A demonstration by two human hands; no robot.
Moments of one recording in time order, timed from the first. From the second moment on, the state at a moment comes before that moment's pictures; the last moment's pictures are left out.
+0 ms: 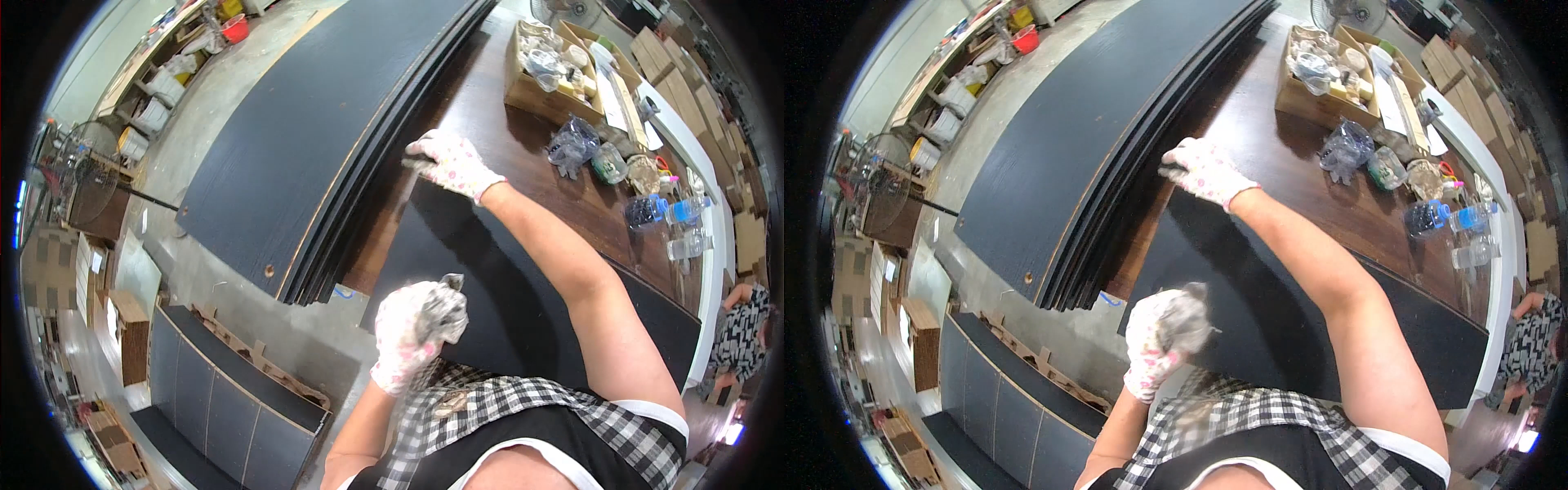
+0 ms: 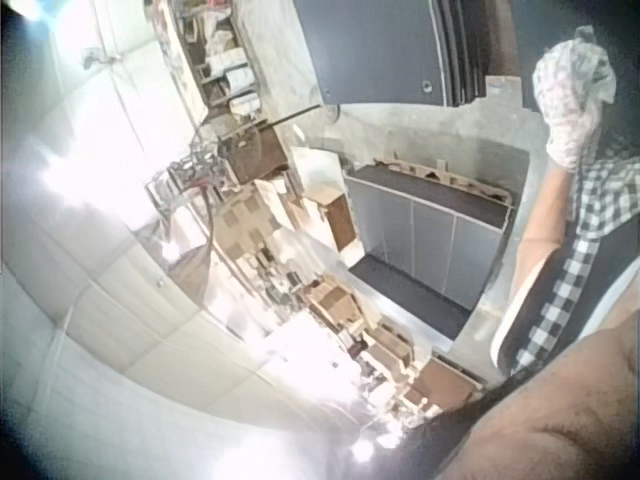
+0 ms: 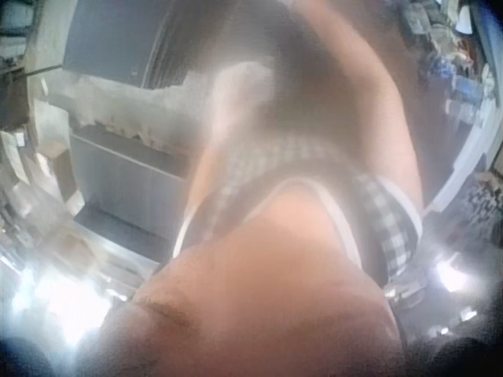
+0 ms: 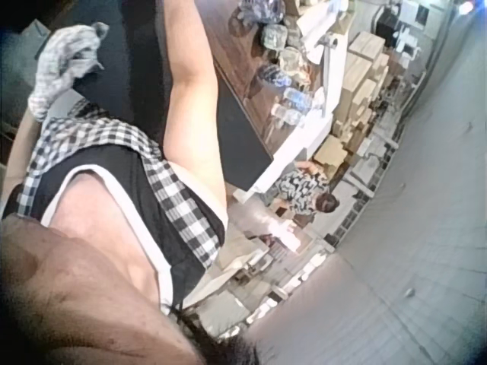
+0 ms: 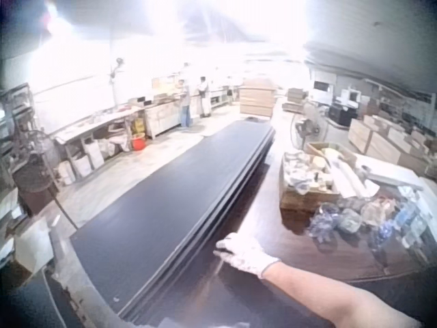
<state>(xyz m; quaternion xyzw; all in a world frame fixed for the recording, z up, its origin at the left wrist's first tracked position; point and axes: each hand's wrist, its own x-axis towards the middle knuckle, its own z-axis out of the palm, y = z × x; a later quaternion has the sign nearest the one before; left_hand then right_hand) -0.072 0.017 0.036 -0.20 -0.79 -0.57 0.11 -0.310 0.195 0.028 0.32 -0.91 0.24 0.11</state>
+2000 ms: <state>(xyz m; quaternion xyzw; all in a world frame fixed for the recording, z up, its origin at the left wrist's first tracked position) -0.013 0.261 0.068 -0.36 -0.92 -0.17 -0.01 0.062 0.688 0.074 -0.26 -0.96 0.02 0.14</state>
